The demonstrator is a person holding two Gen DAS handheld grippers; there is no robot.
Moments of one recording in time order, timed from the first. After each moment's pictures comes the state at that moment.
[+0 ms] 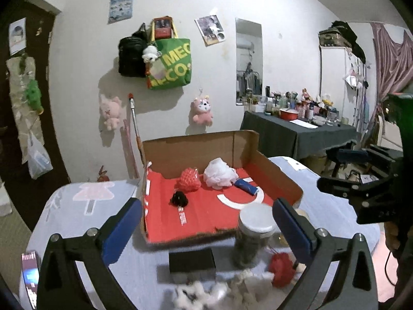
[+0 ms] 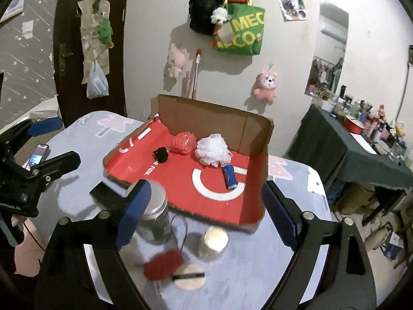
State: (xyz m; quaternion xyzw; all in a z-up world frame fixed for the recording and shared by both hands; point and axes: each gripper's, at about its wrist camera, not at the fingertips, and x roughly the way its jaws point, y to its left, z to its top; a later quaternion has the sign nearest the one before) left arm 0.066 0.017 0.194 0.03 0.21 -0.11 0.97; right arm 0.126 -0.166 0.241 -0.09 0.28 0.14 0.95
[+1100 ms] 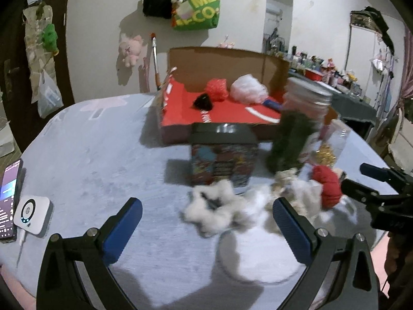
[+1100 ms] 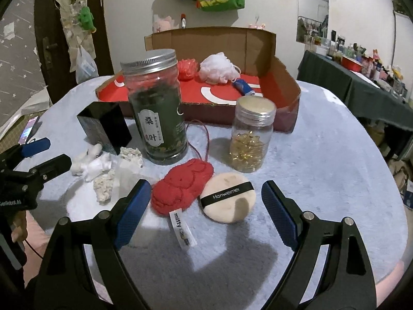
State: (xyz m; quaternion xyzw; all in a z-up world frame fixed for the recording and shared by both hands) left arm 0.053 0.055 0.057 0.00 0.34 -0.05 0.94; right arm 0.099 -0.152 0.093 -0.02 0.36 0.11 0.93
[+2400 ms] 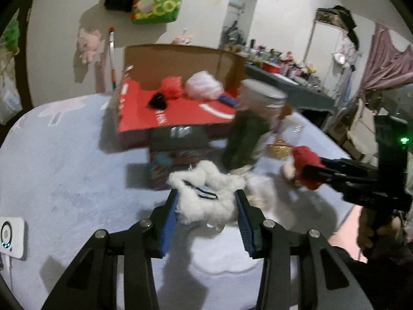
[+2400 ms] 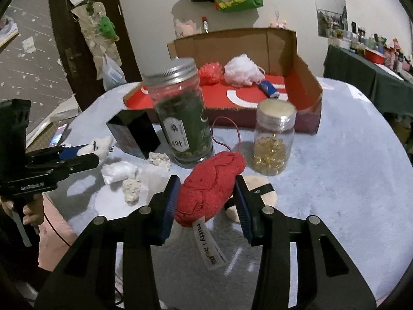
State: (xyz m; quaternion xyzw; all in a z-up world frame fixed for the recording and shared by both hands) left arm 0.047 0.049 0.079 -0.02 0.35 -0.20 0.91; right arm 0.095 -0.166 0.107 0.03 0.35 0.20 0.91
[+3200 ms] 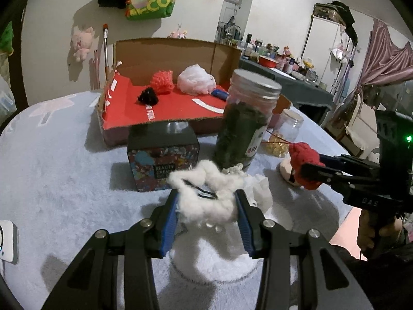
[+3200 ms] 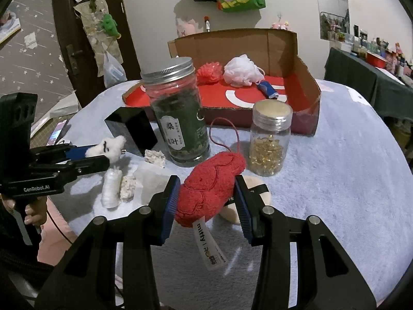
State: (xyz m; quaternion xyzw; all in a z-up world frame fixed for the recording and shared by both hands) left arm 0.058 0.034 0.069 -0.01 0.36 -0.20 0.91; right arm 0.096 -0.168 0.104 0.02 0.35 0.20 0.92
